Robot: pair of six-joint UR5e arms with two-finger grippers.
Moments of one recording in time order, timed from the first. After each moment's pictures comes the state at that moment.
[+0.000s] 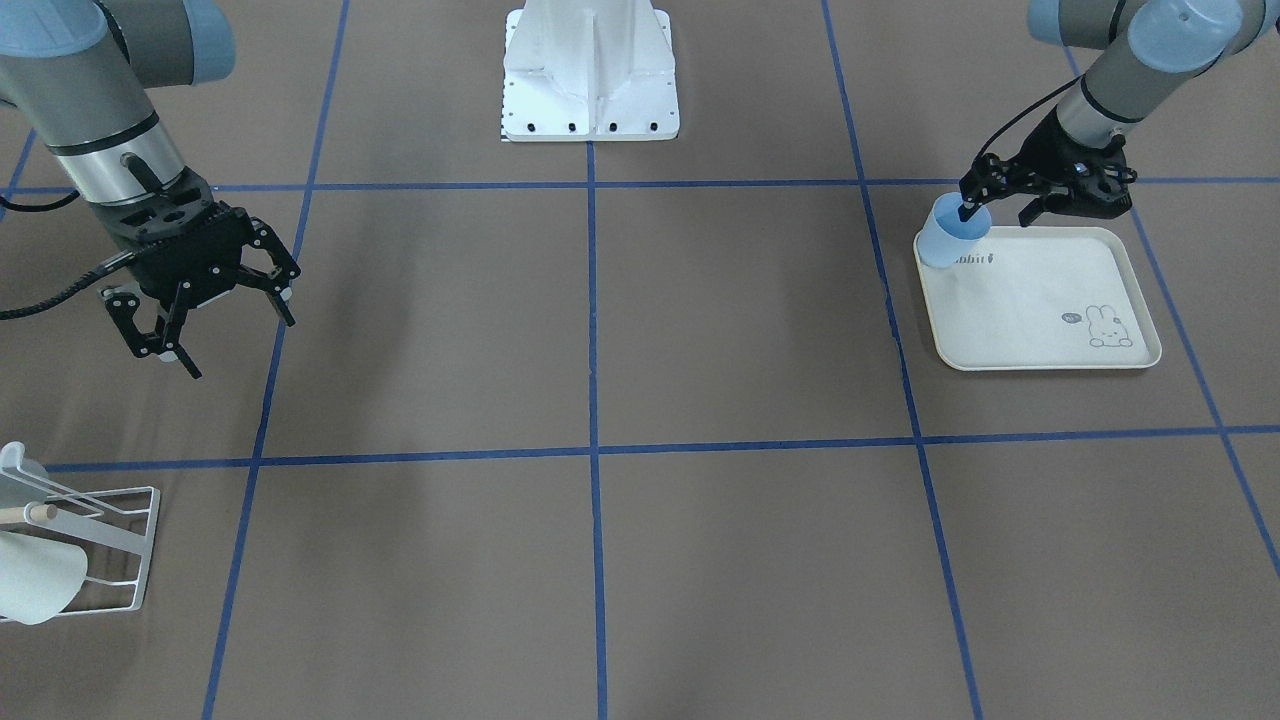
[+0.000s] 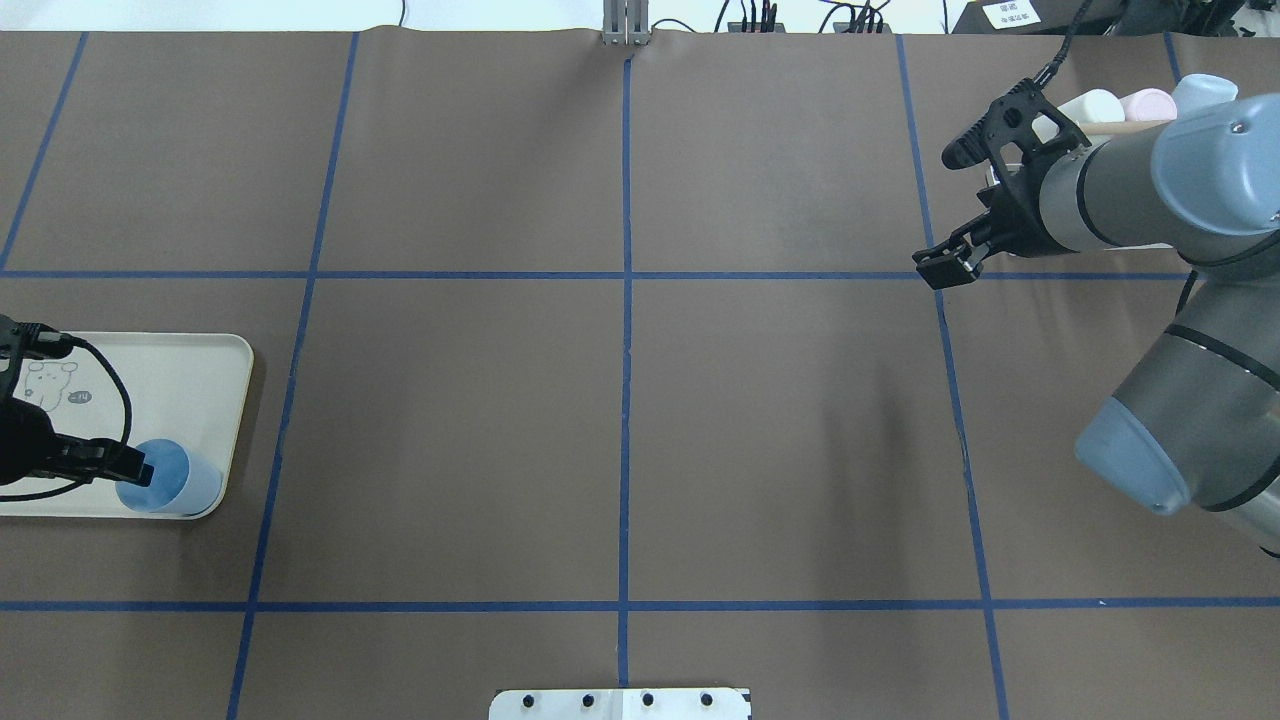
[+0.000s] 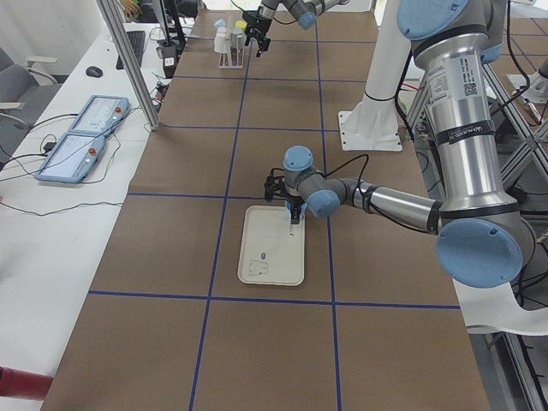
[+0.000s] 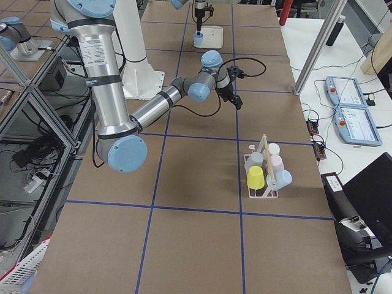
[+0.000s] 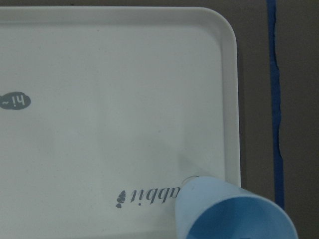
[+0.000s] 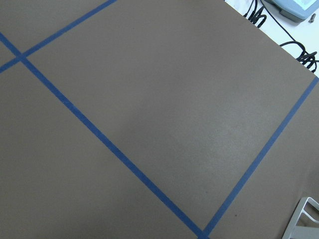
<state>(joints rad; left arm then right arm) -0.76 -1.32 -1.96 -2.16 -2.14 -0.97 0.84 -1.35 1.95 -1.23 1.82 0.28</state>
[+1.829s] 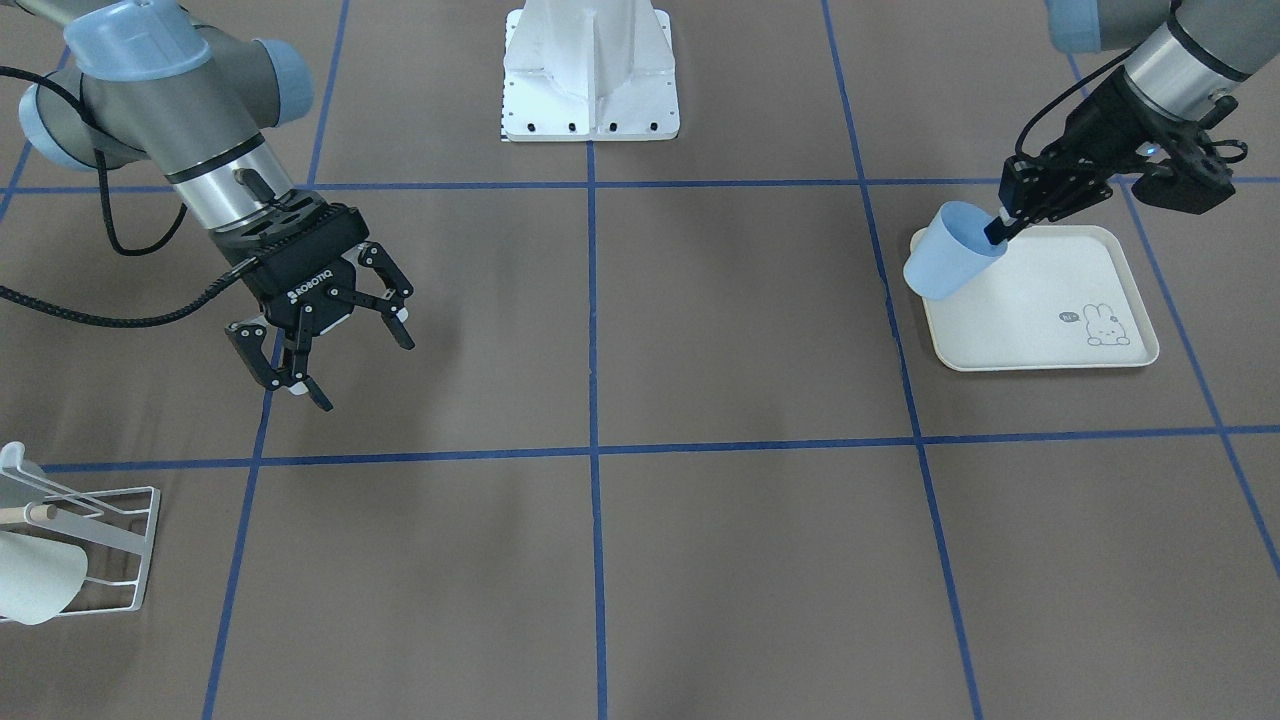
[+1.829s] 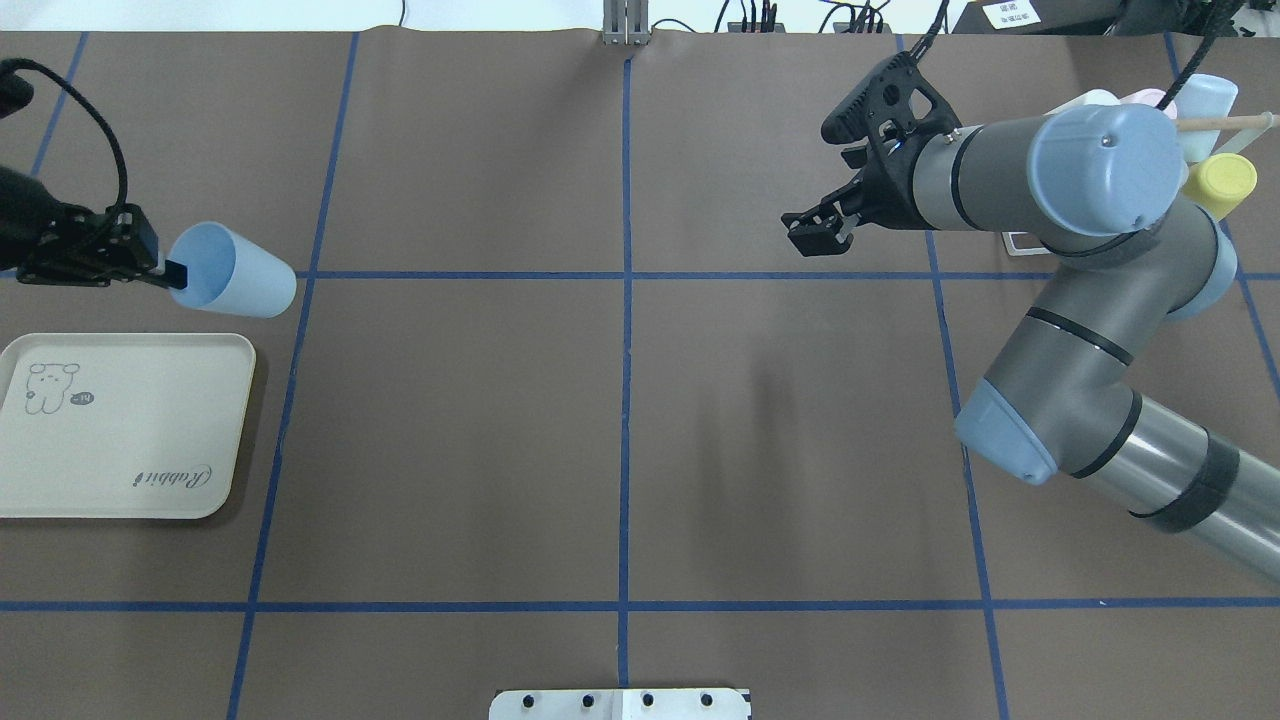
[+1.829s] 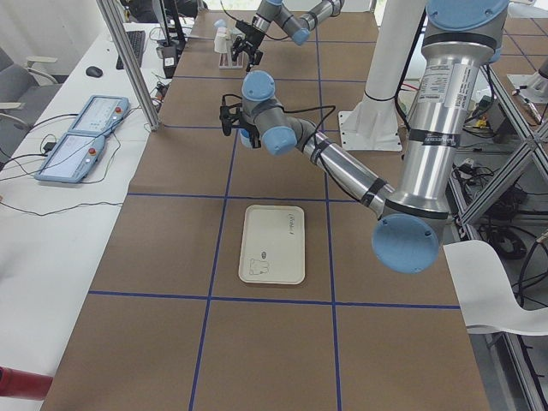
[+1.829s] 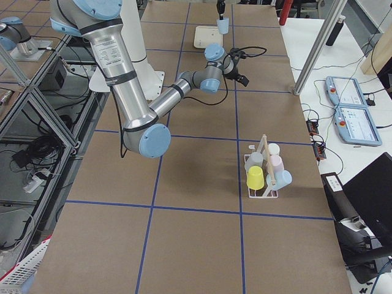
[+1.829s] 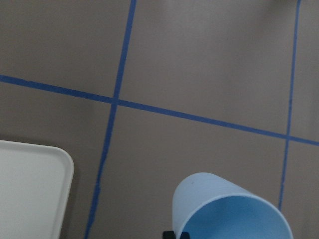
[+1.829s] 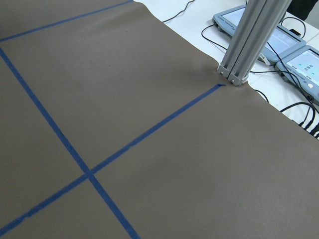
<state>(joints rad) -1.06 -1.79 -2.00 -1.99 -2.41 -1.38 0.74 -1.12 1.76 -0.94 1.76 0.32</state>
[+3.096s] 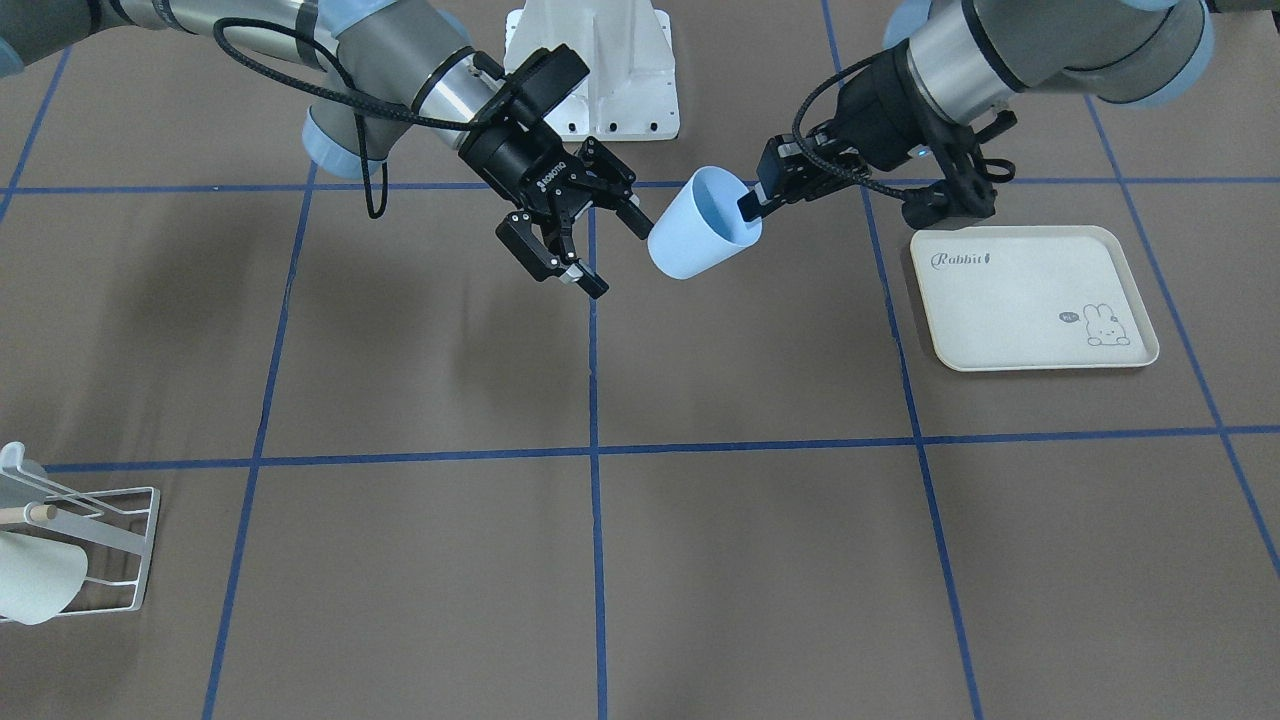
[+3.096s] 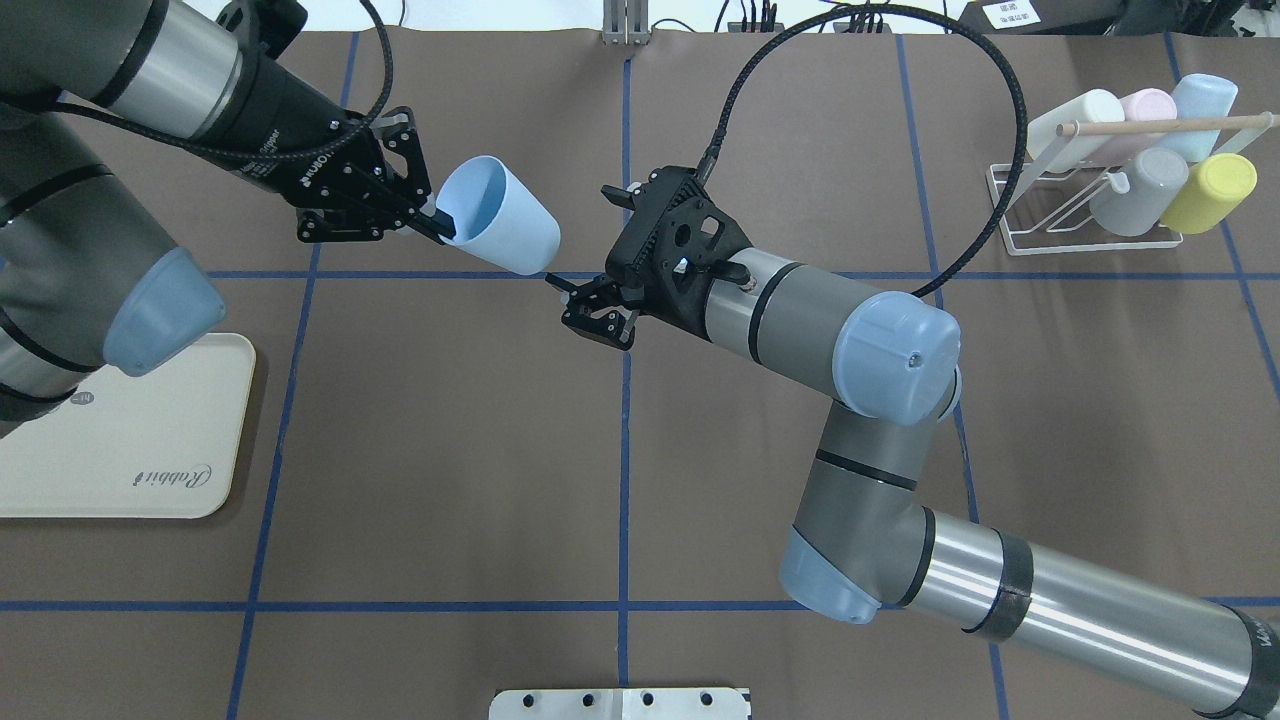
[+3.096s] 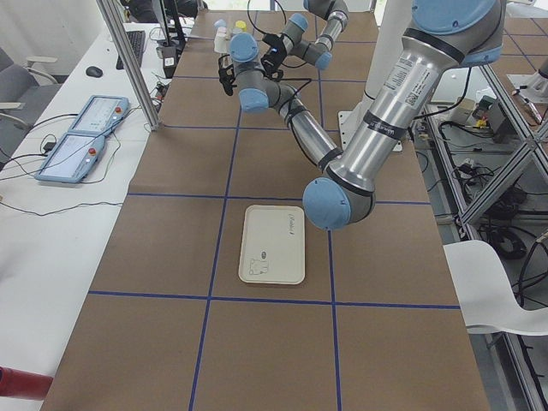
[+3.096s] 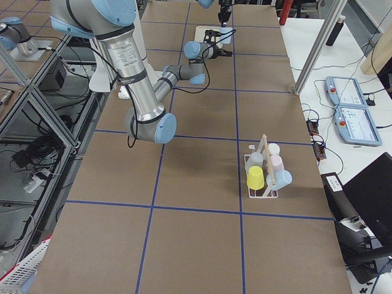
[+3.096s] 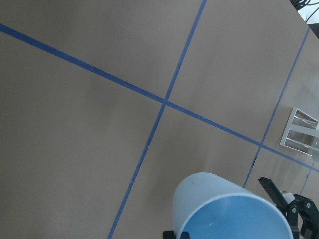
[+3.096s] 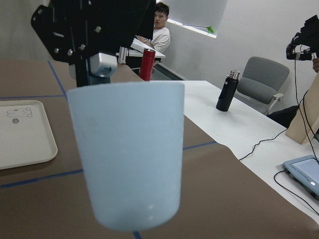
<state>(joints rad) -0.92 -2.11 -1.83 -2.08 -2.49 -1.71 0.48 -0.97 1.66 -0.52 1.43 0.19</state>
